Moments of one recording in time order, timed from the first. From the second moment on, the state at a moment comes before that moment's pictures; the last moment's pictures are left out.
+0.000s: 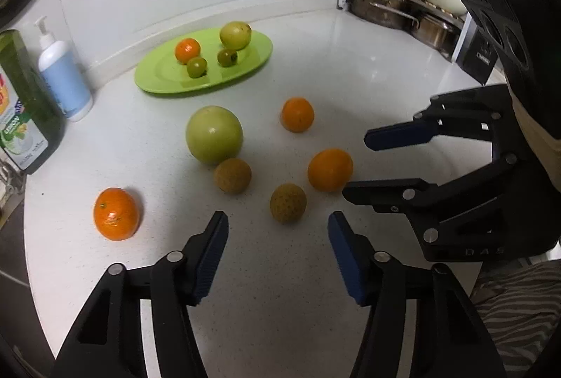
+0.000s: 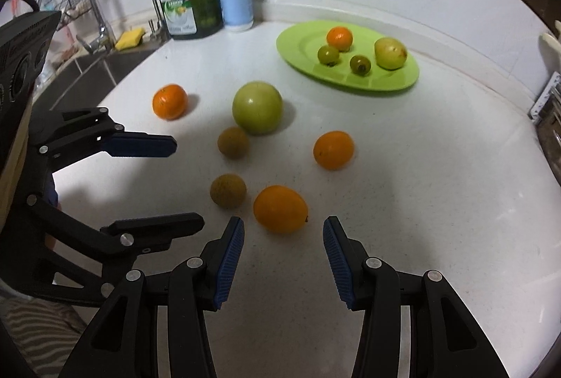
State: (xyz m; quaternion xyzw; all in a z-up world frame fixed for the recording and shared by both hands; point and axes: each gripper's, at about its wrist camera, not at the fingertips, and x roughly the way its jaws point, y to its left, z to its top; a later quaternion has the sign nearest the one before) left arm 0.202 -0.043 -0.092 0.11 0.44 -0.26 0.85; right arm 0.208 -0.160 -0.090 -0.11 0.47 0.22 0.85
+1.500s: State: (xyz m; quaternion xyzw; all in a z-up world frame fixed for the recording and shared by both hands) left arm 0.225 -0.042 -0.106 0.05 0.47 -0.24 0.85; right arm 0.233 -0.161 -0.104 -0.08 0.47 0.23 0.85
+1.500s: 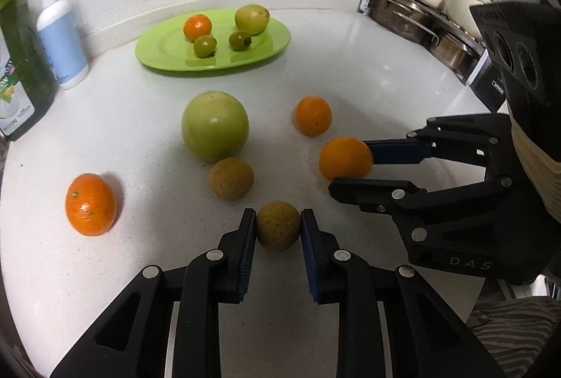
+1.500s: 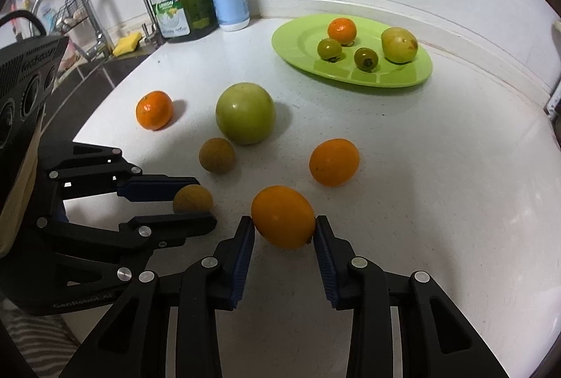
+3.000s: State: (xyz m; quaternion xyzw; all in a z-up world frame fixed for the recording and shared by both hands) left arm 0.345 -0.029 0.013 0.01 0.37 -0.16 0.92; right arm 0.333 -0.183 0.010 -0.01 0.37 0.17 0.91
